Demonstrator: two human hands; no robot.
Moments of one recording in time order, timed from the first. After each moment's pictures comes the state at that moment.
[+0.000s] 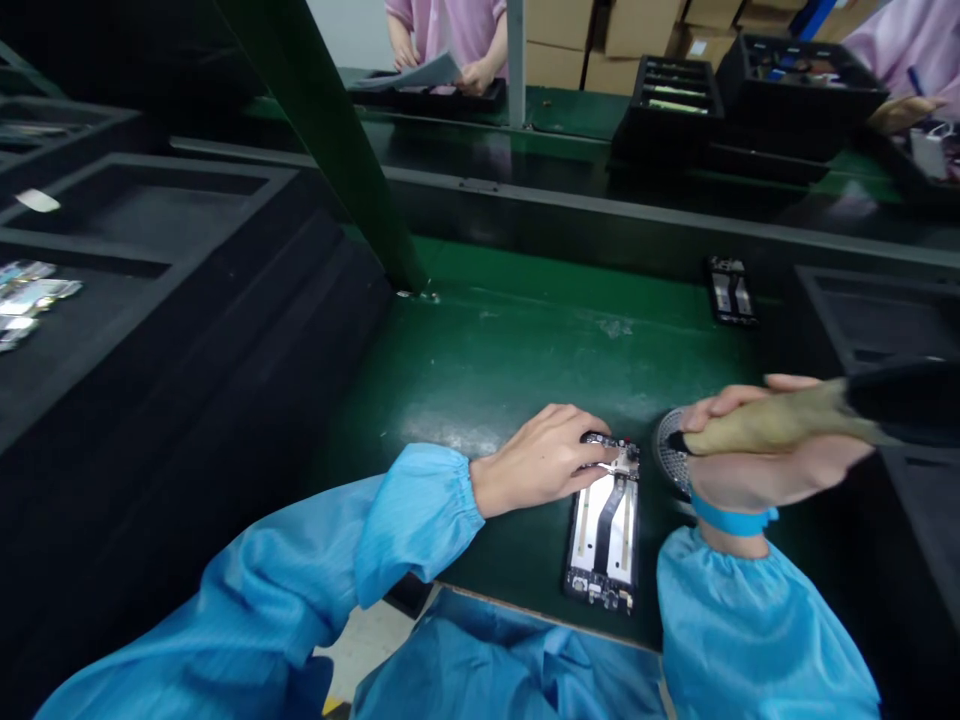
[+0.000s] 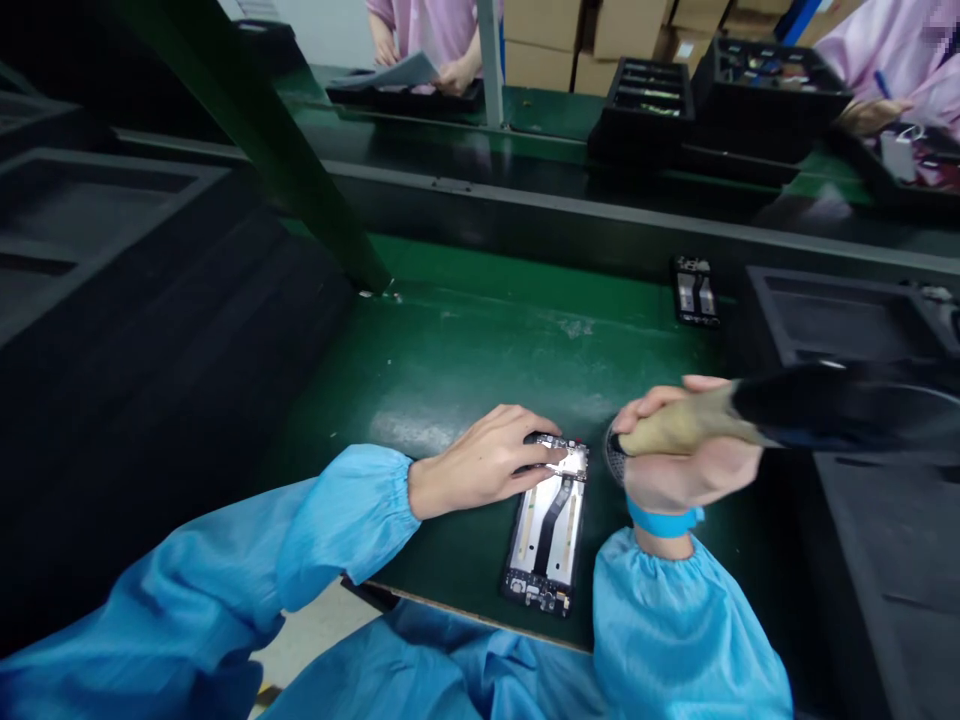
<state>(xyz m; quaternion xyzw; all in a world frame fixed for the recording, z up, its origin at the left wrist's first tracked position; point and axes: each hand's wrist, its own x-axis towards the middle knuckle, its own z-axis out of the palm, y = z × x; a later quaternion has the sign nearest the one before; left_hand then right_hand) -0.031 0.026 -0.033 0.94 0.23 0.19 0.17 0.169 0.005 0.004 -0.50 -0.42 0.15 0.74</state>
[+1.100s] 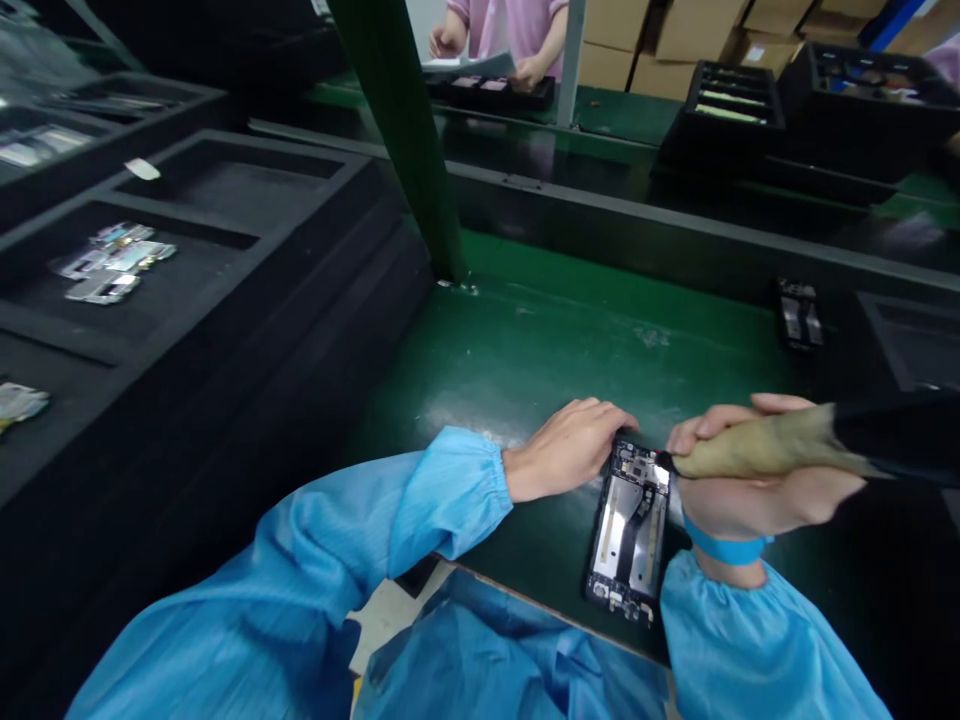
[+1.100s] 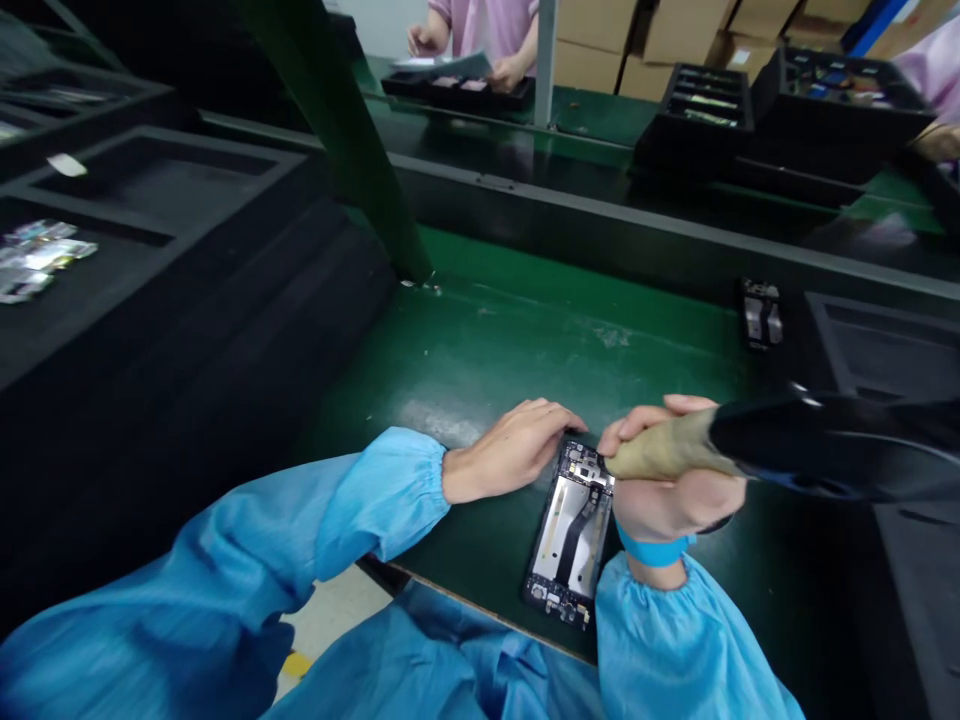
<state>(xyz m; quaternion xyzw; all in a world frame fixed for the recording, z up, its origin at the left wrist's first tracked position) -0.027 0.034 -0.032 0.87 0.33 0.22 0.30 0.133 0.004 0.005 -0.39 -0.42 0.25 0.78</state>
